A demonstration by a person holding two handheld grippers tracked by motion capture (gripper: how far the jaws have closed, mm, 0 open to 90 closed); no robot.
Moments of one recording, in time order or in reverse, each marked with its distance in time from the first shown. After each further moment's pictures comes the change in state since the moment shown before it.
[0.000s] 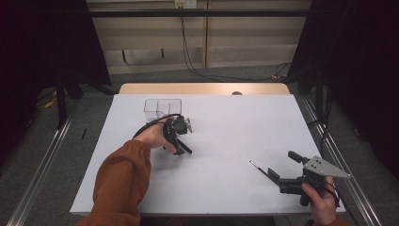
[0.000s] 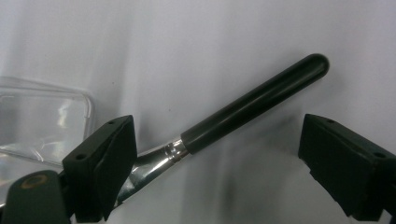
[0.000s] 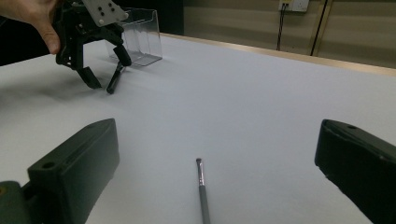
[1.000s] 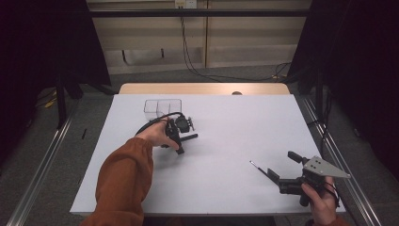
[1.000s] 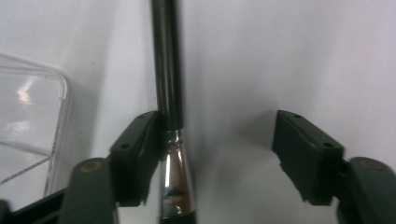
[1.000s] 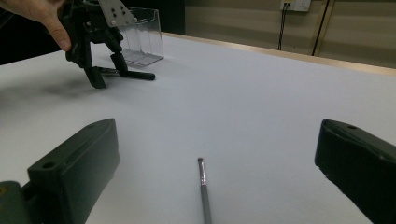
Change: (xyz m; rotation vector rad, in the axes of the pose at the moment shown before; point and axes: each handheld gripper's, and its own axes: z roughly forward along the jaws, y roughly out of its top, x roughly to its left) left arm 0.005 0.010 -0.002 0.098 -0.095 -0.112; right arm 0.001 0.000 0.000 0.003 0.004 -0.004
